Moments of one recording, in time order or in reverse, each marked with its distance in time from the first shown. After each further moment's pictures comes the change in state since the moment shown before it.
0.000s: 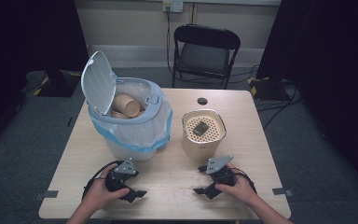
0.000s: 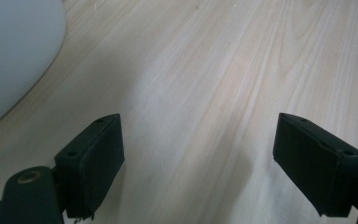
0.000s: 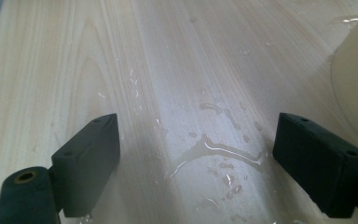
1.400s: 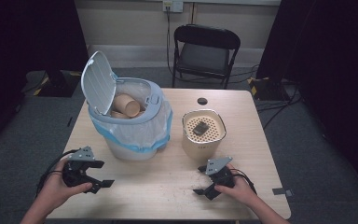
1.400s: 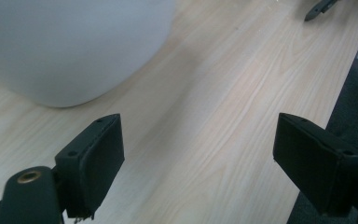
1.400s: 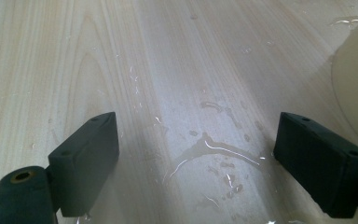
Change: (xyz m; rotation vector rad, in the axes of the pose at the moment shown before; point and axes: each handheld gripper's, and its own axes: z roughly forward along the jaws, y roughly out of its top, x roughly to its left) left arm 0.021 -0.011 -0.119 -0.047 0.109 -0.121; right arm 0.002 0.000 0.001 0.008 -0.010 -0.015
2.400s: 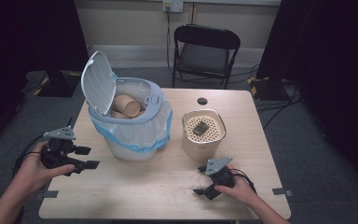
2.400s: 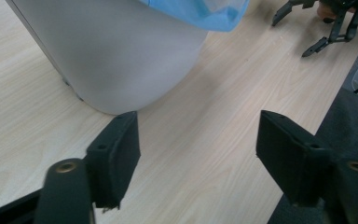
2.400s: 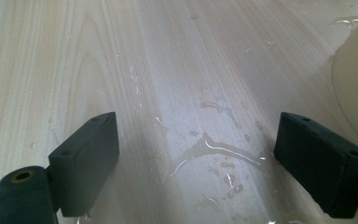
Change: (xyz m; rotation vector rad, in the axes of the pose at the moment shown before) left arm 0.022 0.035 -0.056 -0.001 0.017 -0.082; right arm 0.000 0.000 0.000 0.001 0.001 0.001
